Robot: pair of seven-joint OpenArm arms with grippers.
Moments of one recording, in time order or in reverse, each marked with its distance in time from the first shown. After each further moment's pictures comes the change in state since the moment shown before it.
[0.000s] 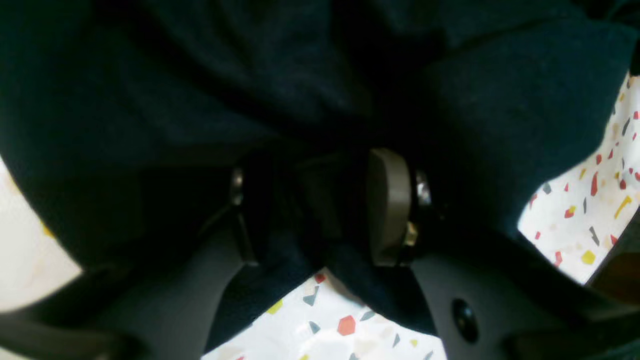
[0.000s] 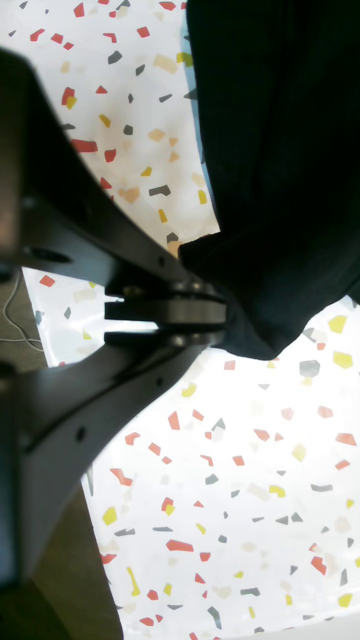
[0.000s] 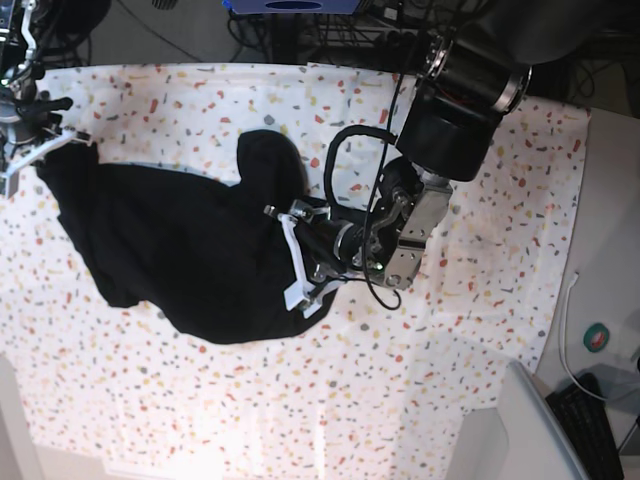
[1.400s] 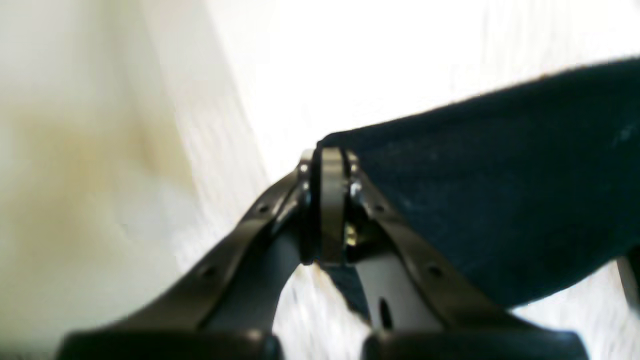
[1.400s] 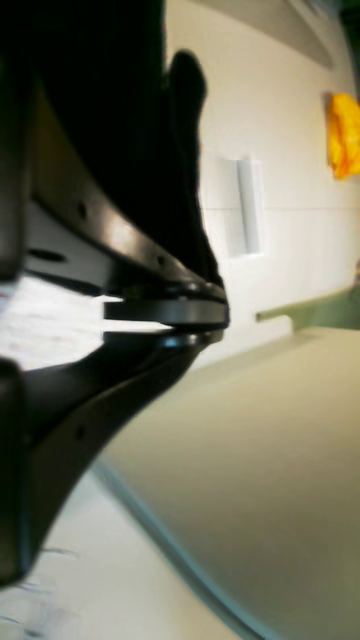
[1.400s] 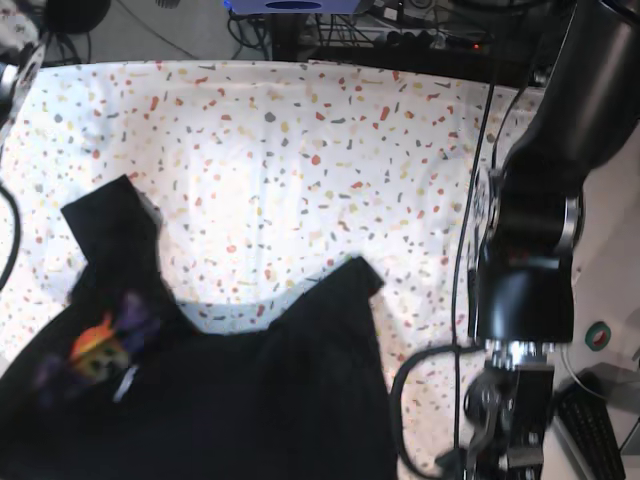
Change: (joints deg) left arm -29.2 -4.1 -12.7 18.9 12.8 7.0 5.9; right arm 46.2 12.4 -0.1 0.1 0.4 0.2 -0.7
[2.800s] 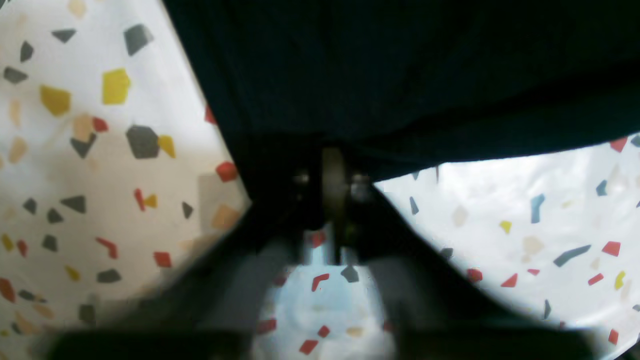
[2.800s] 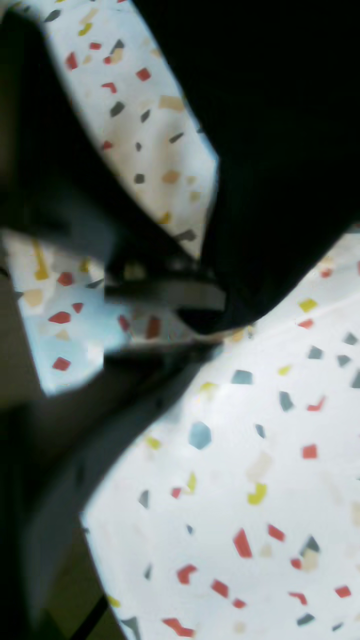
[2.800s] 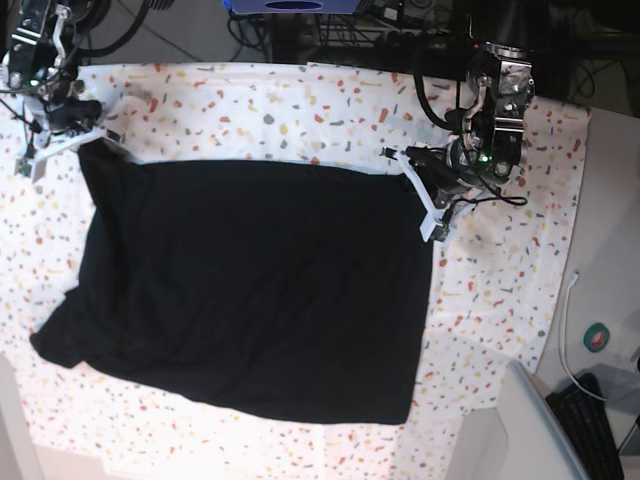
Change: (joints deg) left arm 56.9 -5.6 -8.2 10.2 1.3 0.5 -7.6; right arm -42.6 -21.7 3.3 -6.8 0.0 -0.5 -1.2
